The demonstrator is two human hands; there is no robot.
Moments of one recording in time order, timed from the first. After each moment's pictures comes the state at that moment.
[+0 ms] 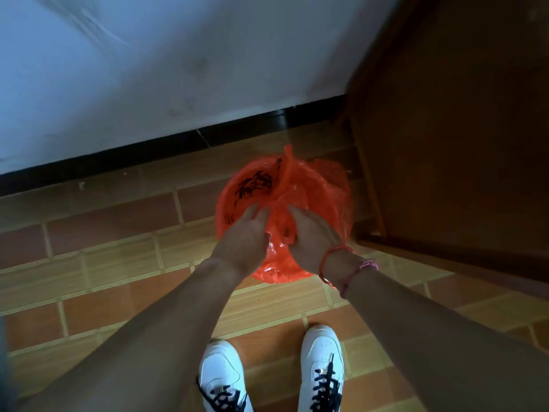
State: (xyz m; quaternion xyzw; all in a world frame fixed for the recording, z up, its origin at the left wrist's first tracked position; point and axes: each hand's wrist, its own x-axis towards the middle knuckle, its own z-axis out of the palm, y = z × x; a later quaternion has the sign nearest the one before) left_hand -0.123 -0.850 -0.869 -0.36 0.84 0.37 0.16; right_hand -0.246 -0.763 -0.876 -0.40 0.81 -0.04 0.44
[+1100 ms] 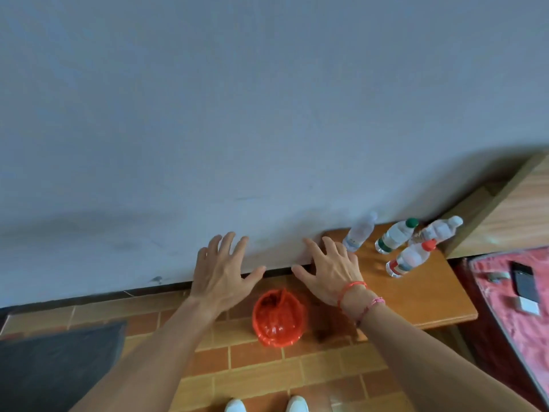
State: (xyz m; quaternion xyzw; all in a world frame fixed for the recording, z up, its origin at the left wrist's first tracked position) left_hand -0.036 -0.861 -0.252 -0.44 0.90 0.08 -0.03; right_hand -0.241 -0.752 -0.242 -0.52 0.84 -0.01 0.15
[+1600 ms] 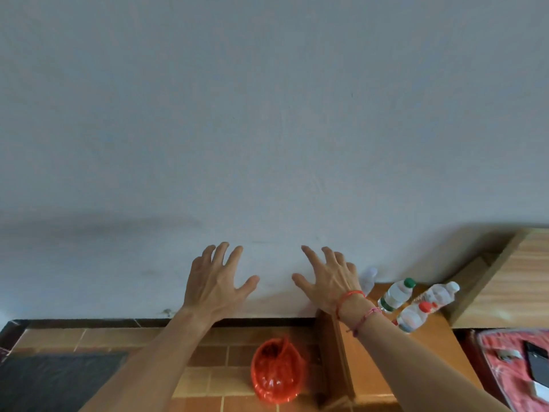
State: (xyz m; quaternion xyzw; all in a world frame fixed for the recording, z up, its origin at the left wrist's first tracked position) left_hand -0.010 -0.850 -0.160 -0.49 0.86 0.01 -0.11; right_hand -0.239 -0.765 -0.144 -0.59 0.81 -0.02 0.06
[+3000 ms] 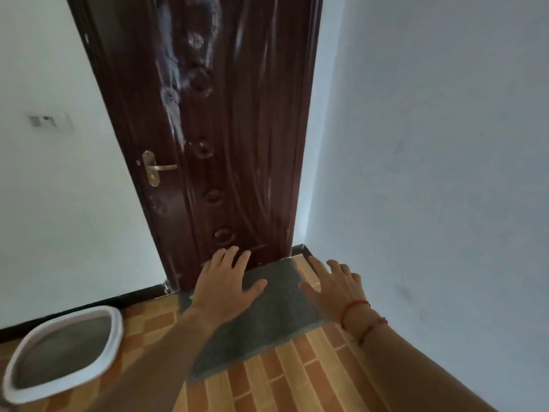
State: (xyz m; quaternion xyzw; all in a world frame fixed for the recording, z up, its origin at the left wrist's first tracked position) left_hand 0.378 -0.465 -0.095 -0.88 0.45 -0.07 -0.10; right_hand 0.212 -0.642 -0.095 -0.94 0.33 -0.04 0.06
